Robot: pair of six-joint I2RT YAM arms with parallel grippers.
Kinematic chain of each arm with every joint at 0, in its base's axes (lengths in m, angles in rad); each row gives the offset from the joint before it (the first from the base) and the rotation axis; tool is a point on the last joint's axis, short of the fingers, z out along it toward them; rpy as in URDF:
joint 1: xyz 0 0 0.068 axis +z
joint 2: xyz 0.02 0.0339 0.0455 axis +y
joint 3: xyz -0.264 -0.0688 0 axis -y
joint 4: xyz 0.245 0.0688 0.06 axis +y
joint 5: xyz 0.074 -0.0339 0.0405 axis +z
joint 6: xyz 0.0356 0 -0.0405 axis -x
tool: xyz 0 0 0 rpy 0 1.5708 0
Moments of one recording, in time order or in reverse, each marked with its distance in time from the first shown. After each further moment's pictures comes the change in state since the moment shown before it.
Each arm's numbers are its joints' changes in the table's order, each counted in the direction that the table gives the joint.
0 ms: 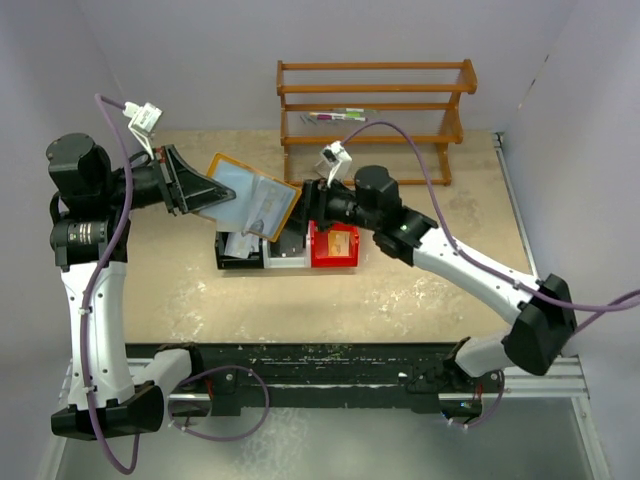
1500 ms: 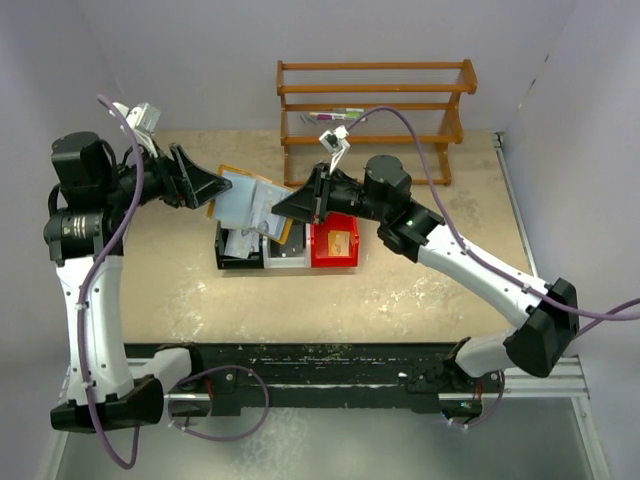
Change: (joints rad) left arm 0.007 0.057 0.076 0.250 0.296 -0.305; right arm -0.004 -0.061 -0.027 -0.290 0.263 -0.142
